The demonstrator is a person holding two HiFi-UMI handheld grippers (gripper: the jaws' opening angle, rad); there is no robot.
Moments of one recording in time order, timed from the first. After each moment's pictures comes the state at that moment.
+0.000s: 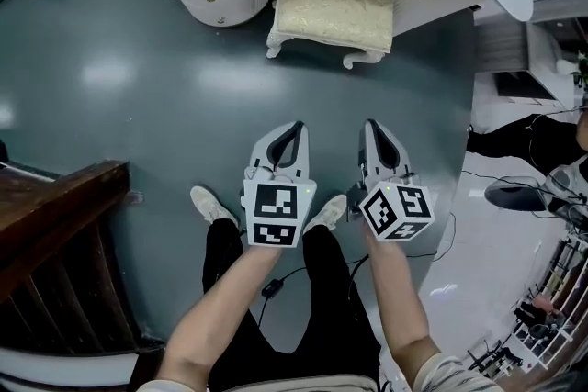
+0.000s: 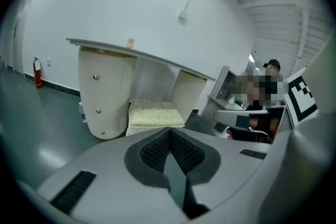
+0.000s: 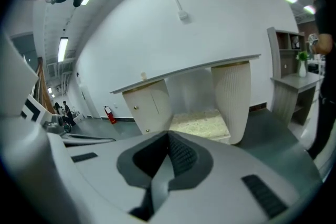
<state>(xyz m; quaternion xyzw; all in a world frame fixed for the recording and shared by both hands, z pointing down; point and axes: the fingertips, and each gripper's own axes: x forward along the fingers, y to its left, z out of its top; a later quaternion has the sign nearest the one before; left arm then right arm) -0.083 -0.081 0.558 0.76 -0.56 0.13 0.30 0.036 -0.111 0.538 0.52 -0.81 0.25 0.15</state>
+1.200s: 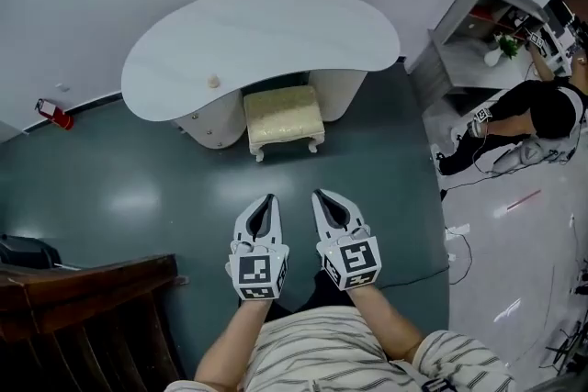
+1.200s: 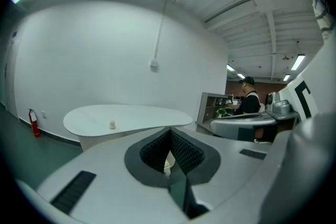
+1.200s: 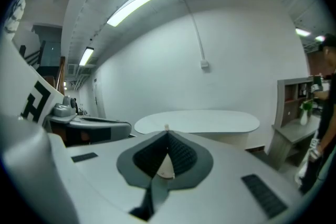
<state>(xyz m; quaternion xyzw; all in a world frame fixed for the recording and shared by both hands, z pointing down) -0.040 -0.021 0.198 0.81 -0.56 0.08 0.15 0.050 -0.021 0.196 0.49 -0.85 0.13 0.11</state>
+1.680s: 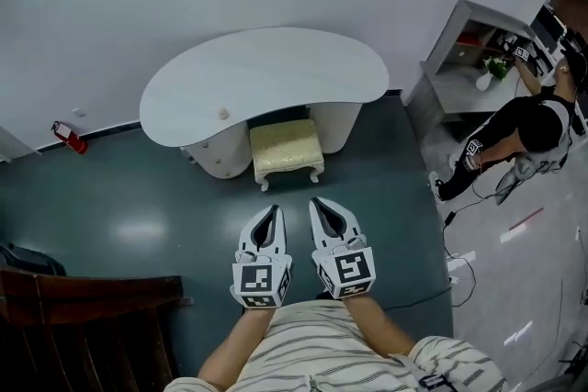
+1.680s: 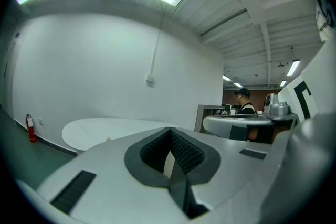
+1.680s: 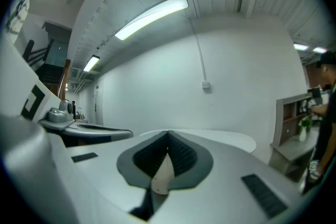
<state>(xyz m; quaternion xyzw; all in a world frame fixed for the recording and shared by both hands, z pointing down) -0.021 0.017 0.115 0.82 -0.56 0.03 0.11 0.055 0.012 0.105 0.51 -0.86 0.06 0.05</state>
